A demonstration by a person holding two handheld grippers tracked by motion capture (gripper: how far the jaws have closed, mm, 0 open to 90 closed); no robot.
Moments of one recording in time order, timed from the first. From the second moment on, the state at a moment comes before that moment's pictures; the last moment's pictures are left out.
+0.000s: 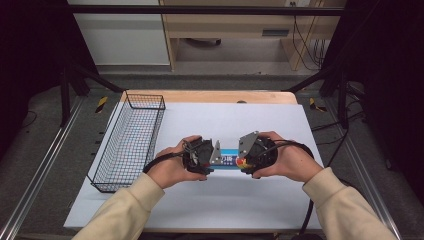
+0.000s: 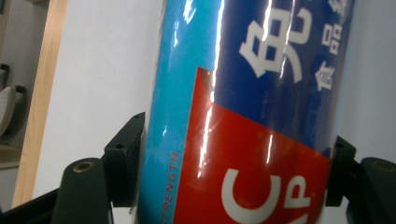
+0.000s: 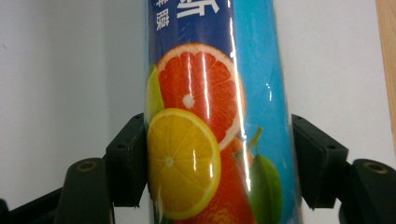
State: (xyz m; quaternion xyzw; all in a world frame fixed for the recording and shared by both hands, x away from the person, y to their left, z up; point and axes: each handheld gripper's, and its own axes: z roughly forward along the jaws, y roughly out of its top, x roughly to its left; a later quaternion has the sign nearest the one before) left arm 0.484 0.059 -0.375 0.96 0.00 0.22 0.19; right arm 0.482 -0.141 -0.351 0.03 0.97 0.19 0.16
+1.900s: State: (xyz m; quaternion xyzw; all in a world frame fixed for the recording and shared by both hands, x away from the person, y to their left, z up) left arm 0.492 0.113 -0.315 0.92 0.13 0.29 0.22; right arm 0.507 -0.252 -0.438 0.50 0.73 0.30 0.36
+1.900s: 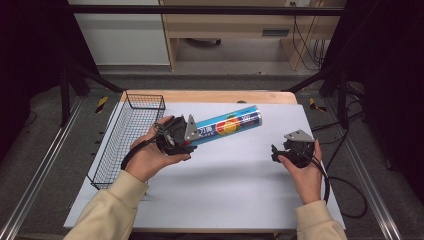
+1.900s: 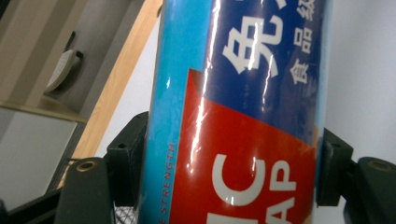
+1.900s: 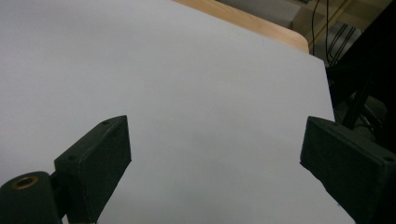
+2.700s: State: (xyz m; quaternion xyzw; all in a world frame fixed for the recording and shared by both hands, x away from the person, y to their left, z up) left arm 0.465 0.175 -0.292 0.90 0.22 0.31 0.20; right arm 0.493 -0.246 -0.449 0.50 0.71 0.29 0.40
